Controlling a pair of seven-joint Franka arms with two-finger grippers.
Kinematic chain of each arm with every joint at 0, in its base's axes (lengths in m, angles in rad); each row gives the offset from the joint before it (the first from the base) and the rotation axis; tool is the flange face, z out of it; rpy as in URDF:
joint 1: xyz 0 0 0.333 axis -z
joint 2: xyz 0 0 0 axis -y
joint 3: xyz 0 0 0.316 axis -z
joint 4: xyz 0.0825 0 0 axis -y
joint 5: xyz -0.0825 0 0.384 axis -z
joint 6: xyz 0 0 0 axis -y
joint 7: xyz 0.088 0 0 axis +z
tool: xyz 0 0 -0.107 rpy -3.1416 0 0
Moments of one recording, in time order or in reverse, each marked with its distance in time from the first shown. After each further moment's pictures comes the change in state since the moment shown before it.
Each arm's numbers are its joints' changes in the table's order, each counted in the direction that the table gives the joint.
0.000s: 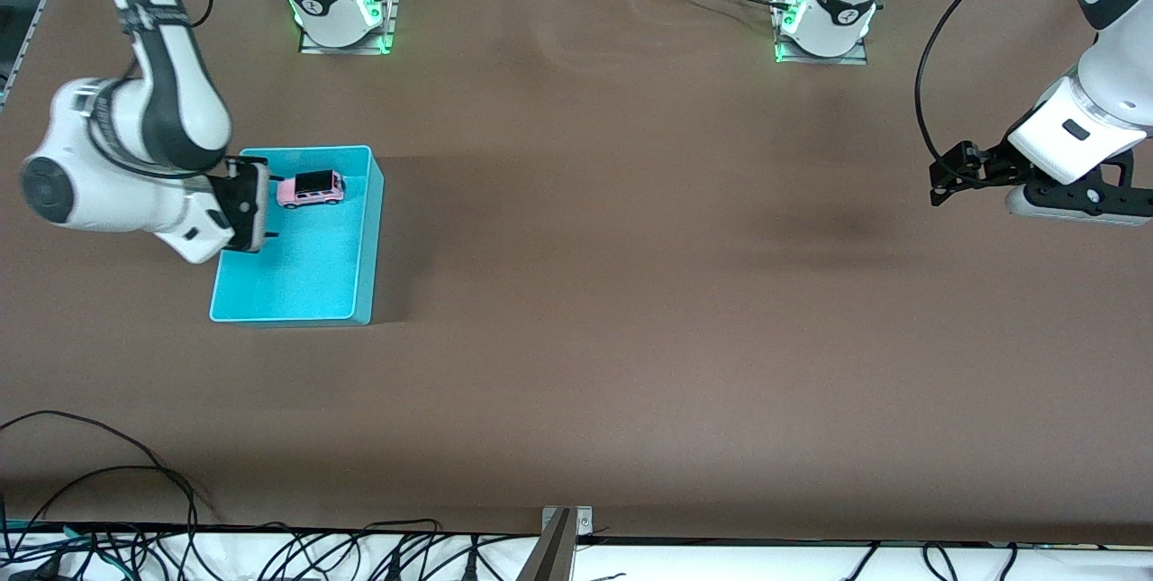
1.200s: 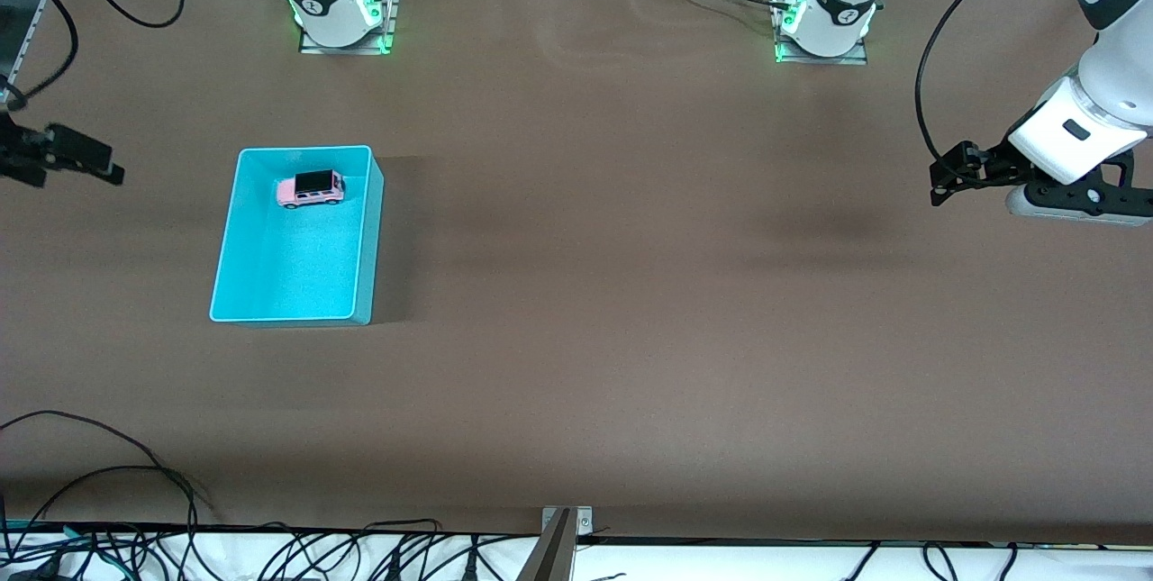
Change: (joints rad) left arm 0.000 0.000 0.000 0.000 0.000 0.000 0.000; right arm 0.011 0.152 0.053 0.463 0.122 -0.329 -1.353
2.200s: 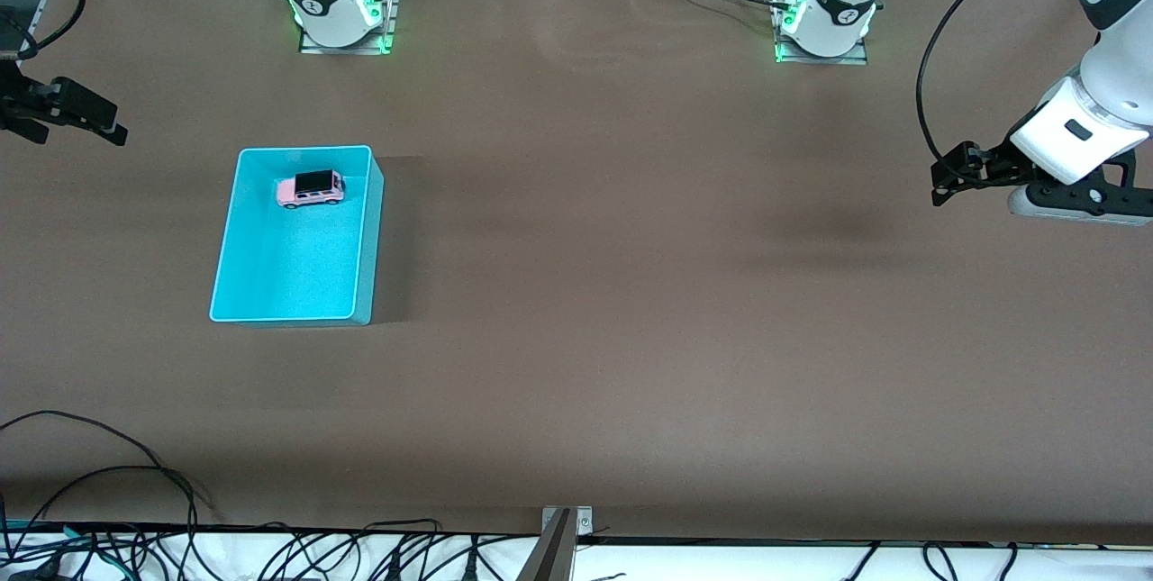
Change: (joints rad) left arm -0.001 0.000 -0.002 0.000 0.000 0.000 0.000; right arm -0.004 0.122 -0.007 -0.153 0.016 0.047 -0.039
